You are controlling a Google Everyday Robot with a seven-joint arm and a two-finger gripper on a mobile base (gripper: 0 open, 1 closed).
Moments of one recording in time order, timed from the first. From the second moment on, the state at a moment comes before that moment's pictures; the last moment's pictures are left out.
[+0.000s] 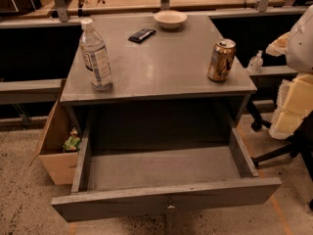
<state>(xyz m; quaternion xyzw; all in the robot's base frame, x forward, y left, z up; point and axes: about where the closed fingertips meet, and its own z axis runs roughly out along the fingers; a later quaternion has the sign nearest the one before) 0.438 -0.217 0.976 -0.60 0.78 -0.03 0.16</state>
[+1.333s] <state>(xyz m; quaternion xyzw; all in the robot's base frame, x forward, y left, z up) 0.523 -0.200 0.959 -0.53 0.78 0.06 0.32</state>
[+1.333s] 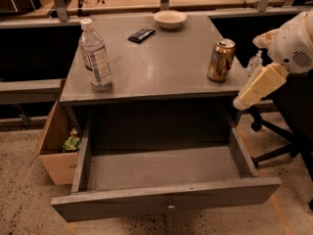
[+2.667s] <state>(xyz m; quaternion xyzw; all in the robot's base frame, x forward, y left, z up) 0.601 -0.206 0.938 -0.37 0.77 0.14 0.51</state>
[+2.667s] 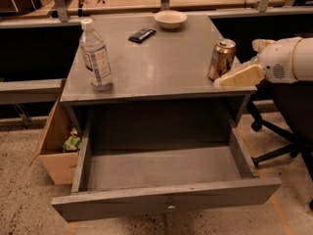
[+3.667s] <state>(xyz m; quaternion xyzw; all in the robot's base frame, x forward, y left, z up) 0.622 -0.210 0.926 -0.32 0.78 0.12 0.53</state>
